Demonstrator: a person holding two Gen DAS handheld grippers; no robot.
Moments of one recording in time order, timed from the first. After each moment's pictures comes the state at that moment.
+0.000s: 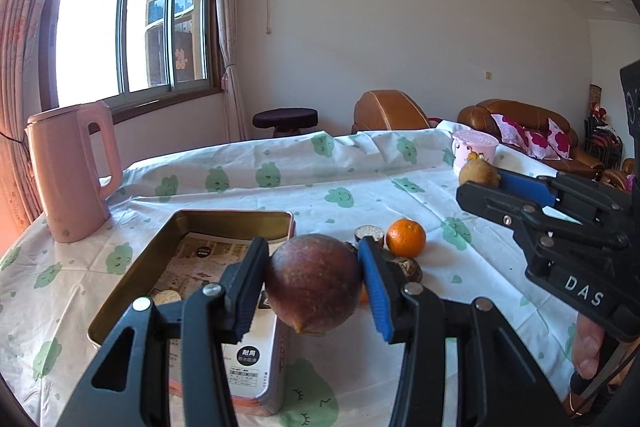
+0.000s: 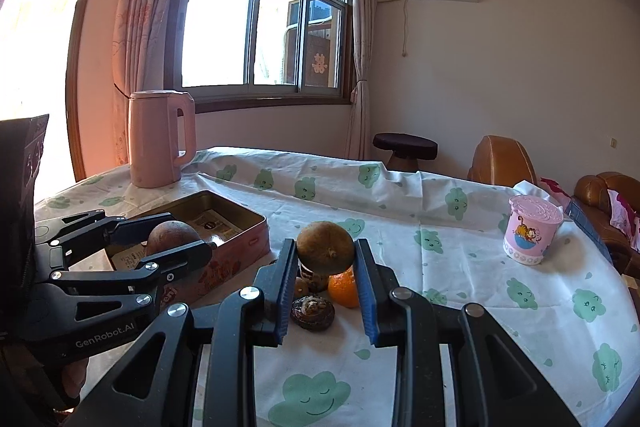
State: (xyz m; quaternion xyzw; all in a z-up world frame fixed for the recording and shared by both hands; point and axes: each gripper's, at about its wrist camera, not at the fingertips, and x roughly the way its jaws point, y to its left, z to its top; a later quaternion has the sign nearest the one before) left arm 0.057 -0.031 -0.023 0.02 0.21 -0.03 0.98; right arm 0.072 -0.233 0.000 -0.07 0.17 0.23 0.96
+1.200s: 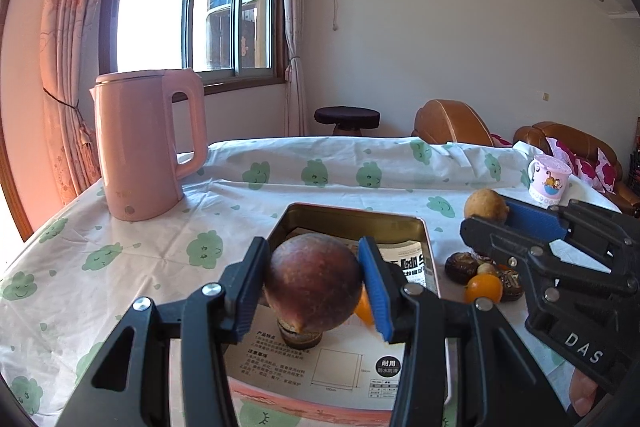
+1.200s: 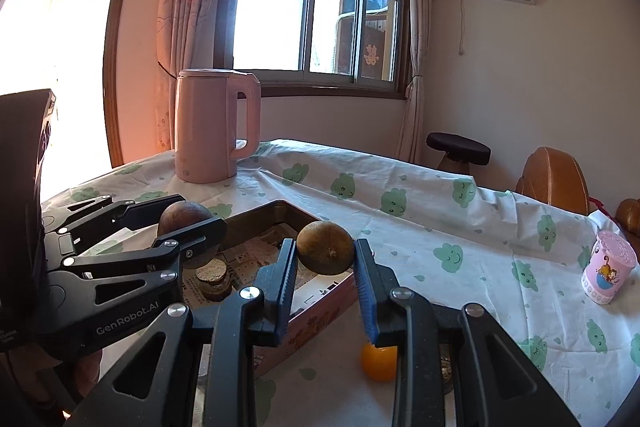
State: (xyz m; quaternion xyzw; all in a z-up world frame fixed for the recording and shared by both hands) left arm 0.067 0.063 -0.027 -0.02 0.22 0.07 0.97; right arm 0.094 -0.122 -0.006 -0.10 0.18 0.31 0.93
